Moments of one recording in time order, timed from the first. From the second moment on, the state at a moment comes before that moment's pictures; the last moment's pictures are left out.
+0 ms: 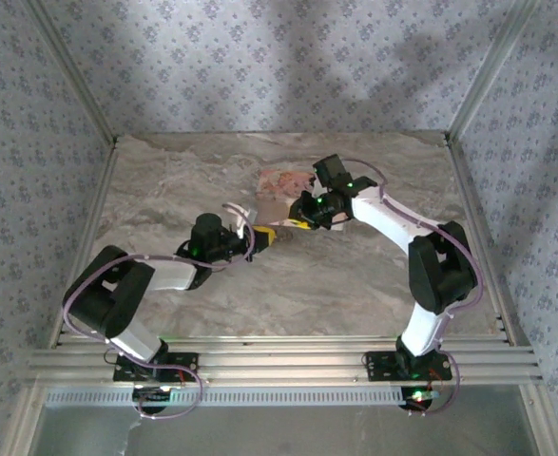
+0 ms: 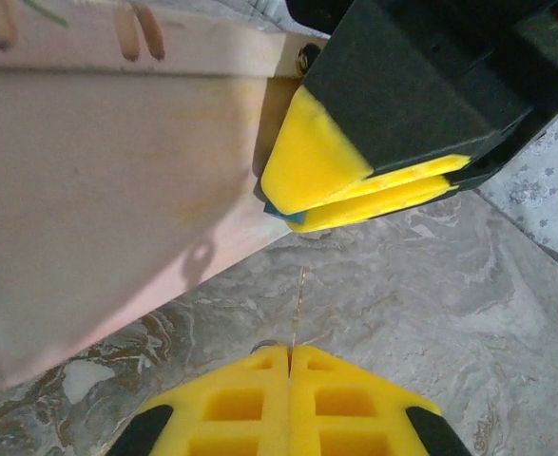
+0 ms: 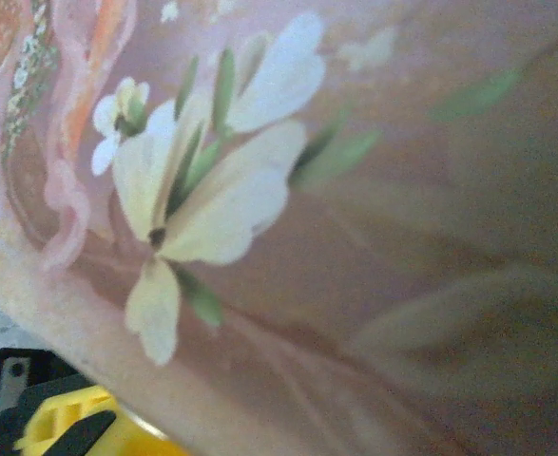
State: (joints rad) left arm -0.56 1.59 0.52 0.79 0.53 -0.37; right arm 0.48 1.76 1.33 -0.59 -0.47 0.79
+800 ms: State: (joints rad) left arm -0.60 1.72 0.52 1.08 0.57 -0.51; right arm 0.44 1.68 1.32 -0.59 -0.63 0.88
